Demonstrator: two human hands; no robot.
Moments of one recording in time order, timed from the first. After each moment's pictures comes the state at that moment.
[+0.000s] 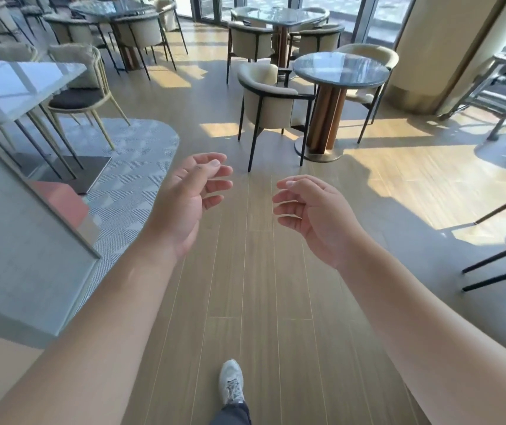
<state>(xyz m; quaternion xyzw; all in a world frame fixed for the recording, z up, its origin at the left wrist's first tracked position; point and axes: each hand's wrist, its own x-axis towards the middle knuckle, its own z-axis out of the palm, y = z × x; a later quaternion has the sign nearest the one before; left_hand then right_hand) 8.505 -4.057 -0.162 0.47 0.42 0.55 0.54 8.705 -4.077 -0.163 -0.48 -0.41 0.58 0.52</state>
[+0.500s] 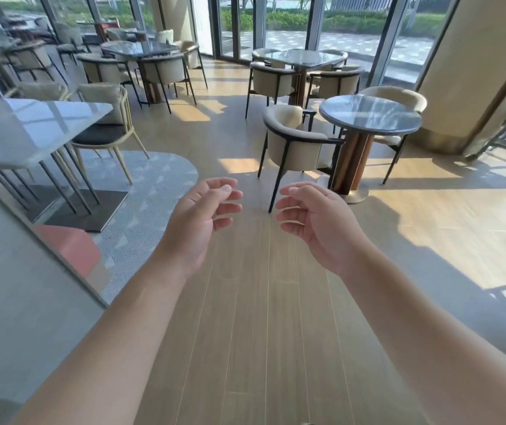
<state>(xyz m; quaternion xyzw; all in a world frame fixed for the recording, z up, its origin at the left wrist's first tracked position) 8.412 -3.845 -0.145 0.47 0.43 0.56 0.52 8.603 -3.847 -0.130 -0.44 -0.43 0.59 0.53</state>
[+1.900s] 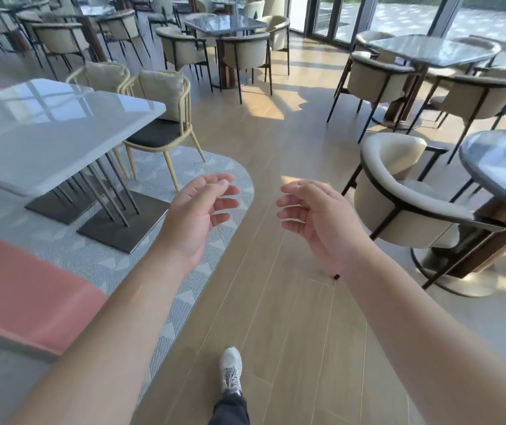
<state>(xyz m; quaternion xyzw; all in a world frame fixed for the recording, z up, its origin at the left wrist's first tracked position) 8.252 -3.230 -0.174 0.37 0.51 0.63 0.45 8.437 -3.170 -0.170 -0.38 -0.47 0.68 0.42</state>
